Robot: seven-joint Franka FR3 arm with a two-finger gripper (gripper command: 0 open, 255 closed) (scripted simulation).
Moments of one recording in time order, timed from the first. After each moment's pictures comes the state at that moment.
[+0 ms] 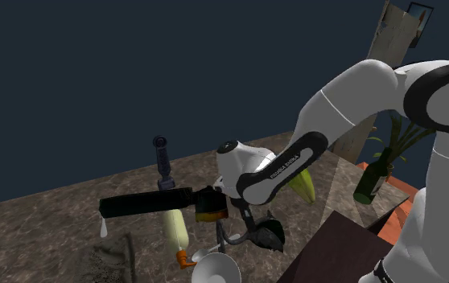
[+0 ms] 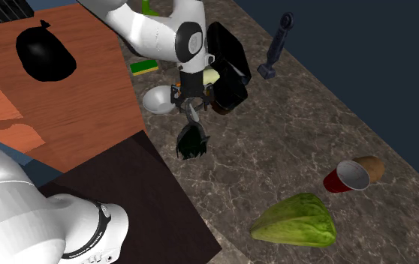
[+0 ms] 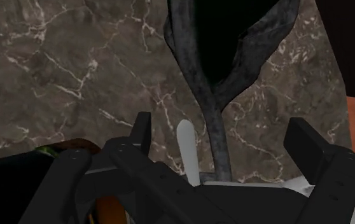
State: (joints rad) arm 0.25 0.26 0.16 -2.27 -0.21 2.26 -0.52
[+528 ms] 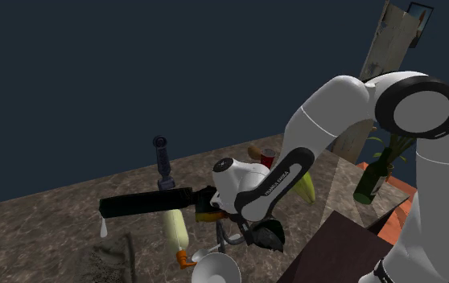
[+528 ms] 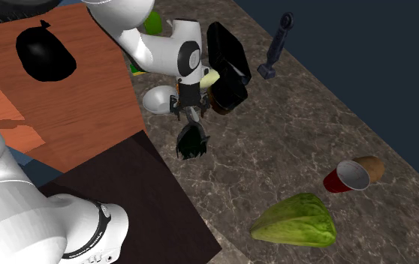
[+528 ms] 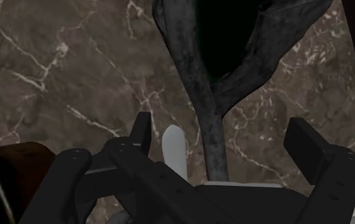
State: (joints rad) arm 0.27 0.39 0.15 -2.26 -0.25 2.34 -0.52
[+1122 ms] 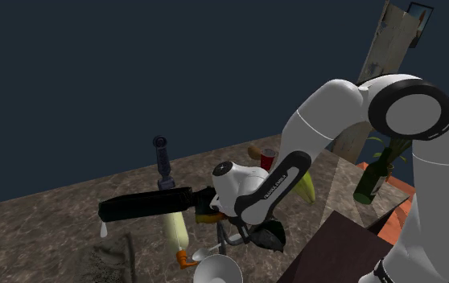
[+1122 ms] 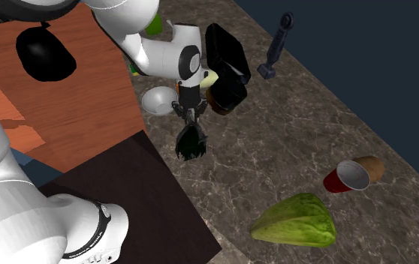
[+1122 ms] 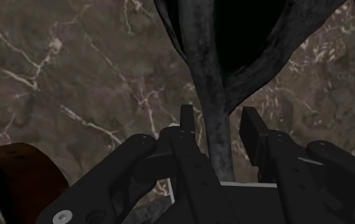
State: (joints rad) arm 0.27 0.43 0.15 -2.25 -0.27 2.37 -0.51
